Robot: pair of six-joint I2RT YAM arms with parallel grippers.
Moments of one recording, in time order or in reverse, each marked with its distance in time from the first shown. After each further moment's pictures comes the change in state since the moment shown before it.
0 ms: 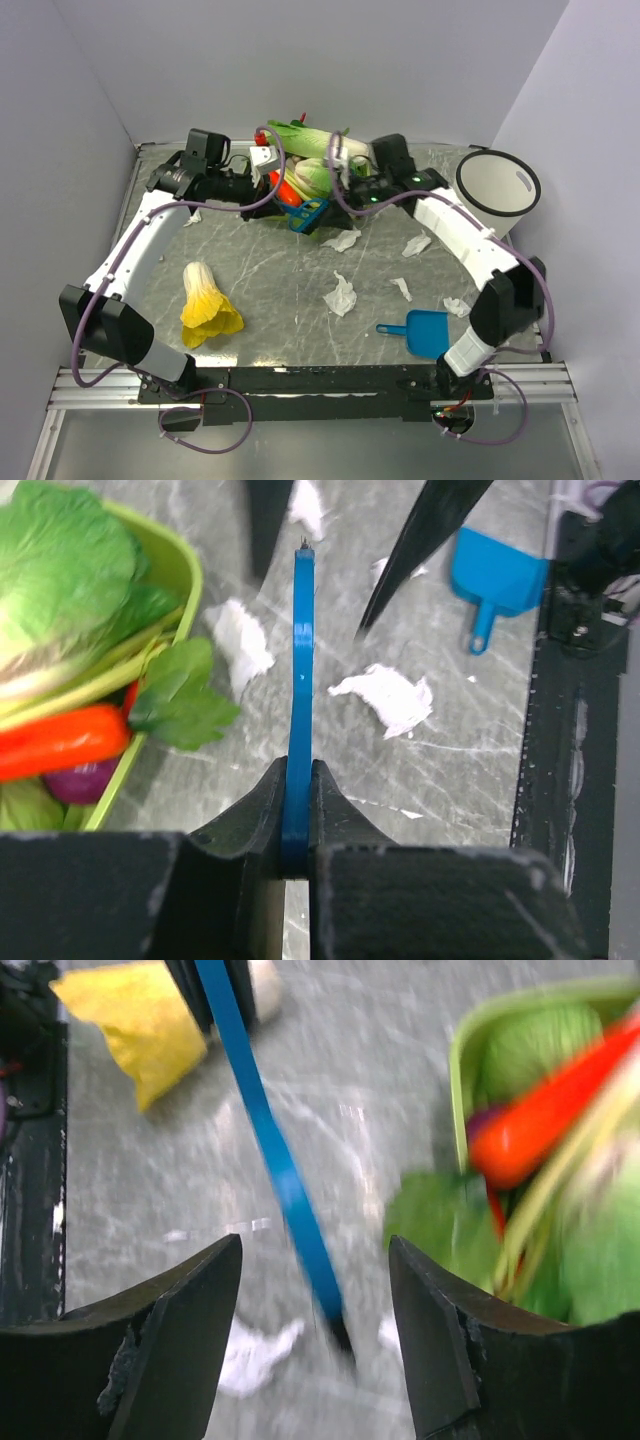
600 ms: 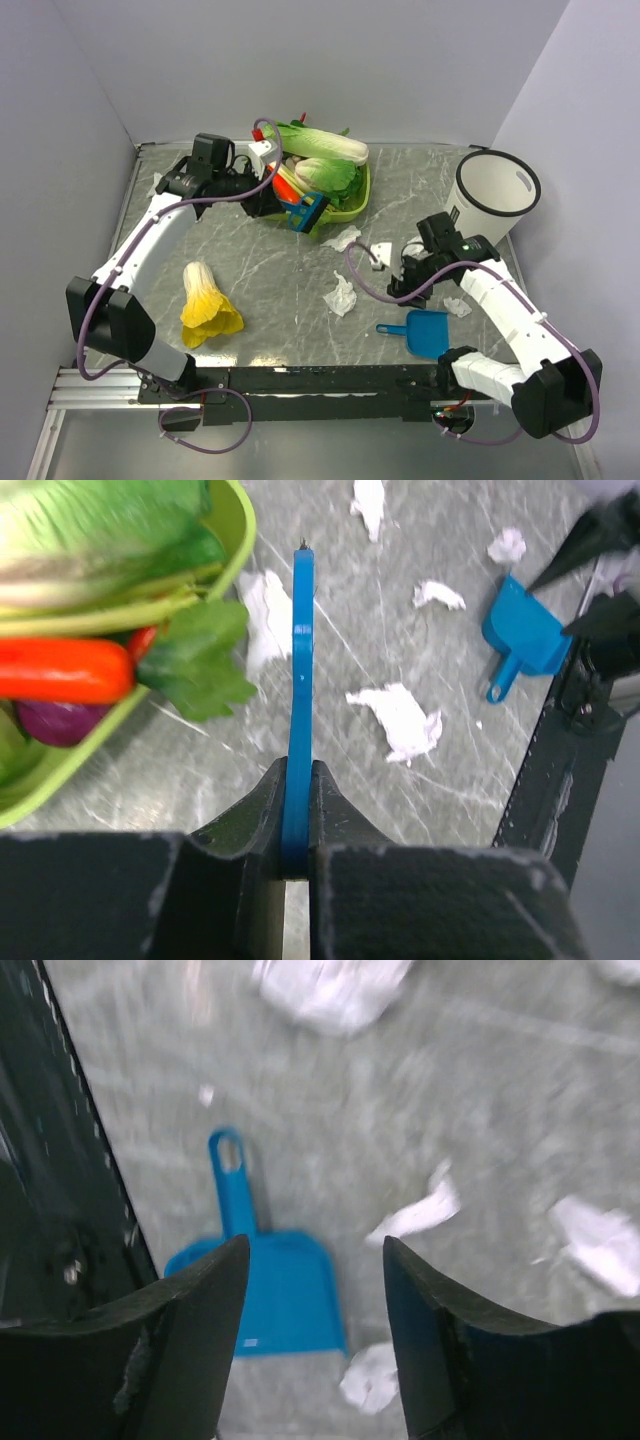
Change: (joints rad) left arm 0.001 0.011 -0.108 0.172 -0.154 -0.318; right arm -0.153 -0.547 -0.587 -0.463 0.342 -0.421
